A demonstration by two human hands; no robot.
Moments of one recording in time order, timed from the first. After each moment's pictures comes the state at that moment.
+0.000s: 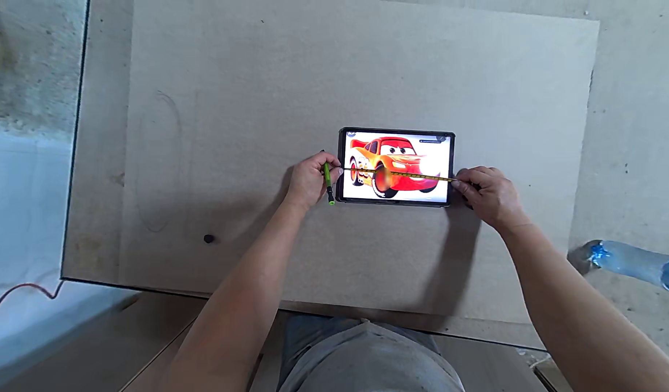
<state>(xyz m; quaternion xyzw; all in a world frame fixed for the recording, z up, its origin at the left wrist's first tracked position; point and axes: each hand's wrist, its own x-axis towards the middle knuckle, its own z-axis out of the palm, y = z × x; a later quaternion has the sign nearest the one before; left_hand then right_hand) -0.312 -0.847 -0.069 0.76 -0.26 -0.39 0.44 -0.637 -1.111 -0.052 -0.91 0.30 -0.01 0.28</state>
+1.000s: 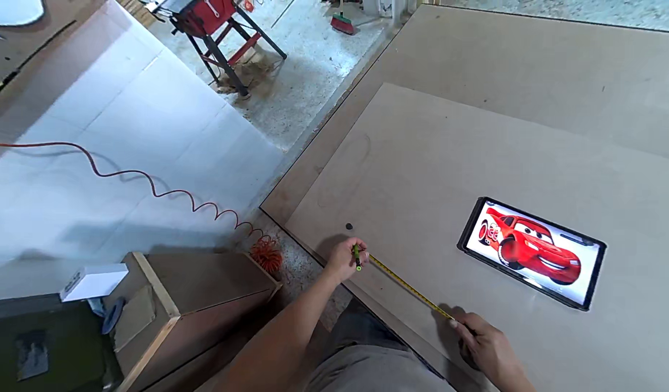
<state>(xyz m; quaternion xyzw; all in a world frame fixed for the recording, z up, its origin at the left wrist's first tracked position) -0.337 -0.567 0.004 0.79 -0.01 -0.39 0.47 -0.626 -0.842 -0.060 -0.87 0.17 0.06 0.46</state>
